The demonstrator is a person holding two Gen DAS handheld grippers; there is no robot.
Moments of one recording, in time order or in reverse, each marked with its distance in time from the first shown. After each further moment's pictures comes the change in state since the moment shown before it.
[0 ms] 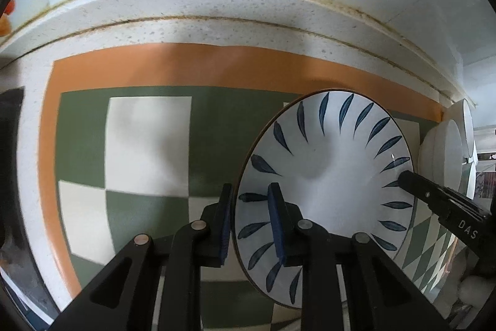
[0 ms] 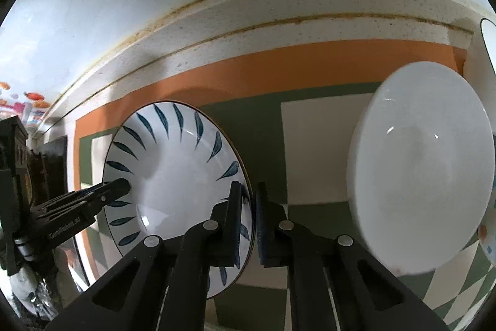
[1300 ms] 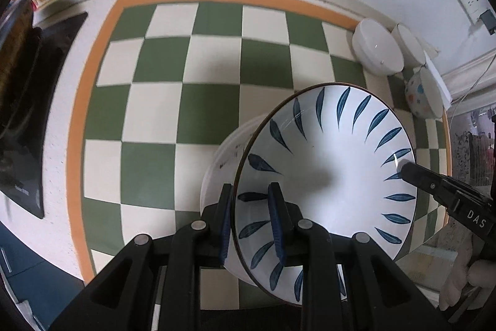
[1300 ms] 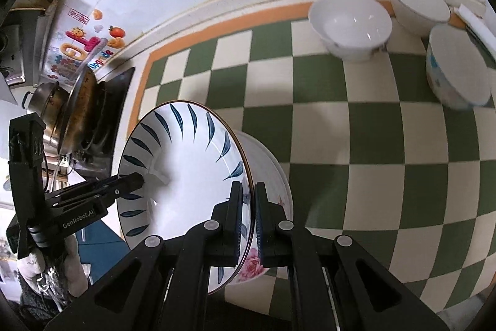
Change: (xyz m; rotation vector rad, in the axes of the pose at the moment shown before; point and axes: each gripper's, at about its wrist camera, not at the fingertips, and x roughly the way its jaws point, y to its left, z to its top) left arm -0.072 -0.031 -0.200 0.003 -0.067 0.003; right arm -0.125 -0.020 -0.208 -0.108 -0.048 0.119
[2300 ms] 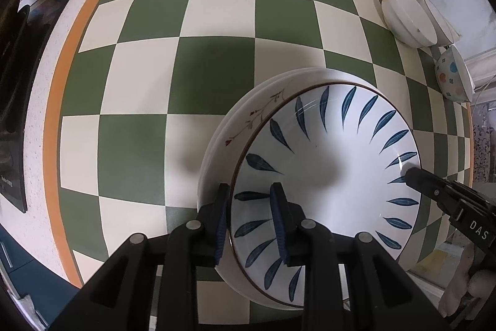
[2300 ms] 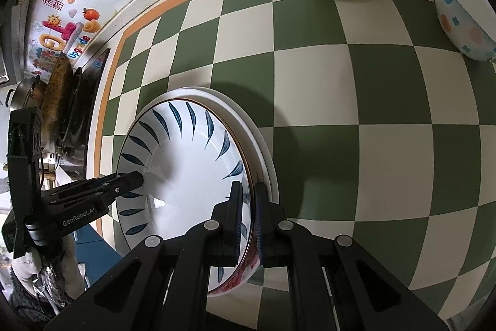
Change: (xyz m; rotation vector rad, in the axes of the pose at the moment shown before) left arm 0.056 0.007 -0.014 -0.009 0.074 0.046; right arm 0.066 -0.024 -0.019 0.029 0.066 -0.016
